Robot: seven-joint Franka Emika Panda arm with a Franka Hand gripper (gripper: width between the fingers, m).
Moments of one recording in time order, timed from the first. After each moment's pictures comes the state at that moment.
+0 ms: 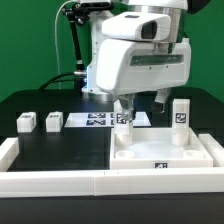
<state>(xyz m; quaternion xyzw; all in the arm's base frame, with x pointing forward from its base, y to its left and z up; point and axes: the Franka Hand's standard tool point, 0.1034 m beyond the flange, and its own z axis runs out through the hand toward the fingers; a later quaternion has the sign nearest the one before) 0.573 0.018 0.089 0.93 0.37 -0.01 0.05</state>
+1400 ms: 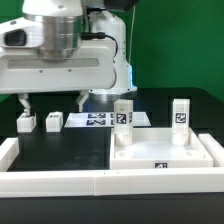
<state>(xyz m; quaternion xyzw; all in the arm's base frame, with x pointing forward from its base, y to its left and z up) 0.527 -0.130 0.084 0.99 0.10 -0.08 0.03</state>
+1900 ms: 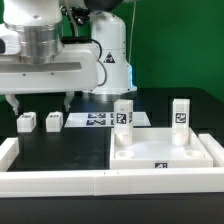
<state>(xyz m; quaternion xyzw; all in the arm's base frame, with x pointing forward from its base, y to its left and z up) 0.504 -0.156 0.080 0.99 0.06 -0.12 0.01</state>
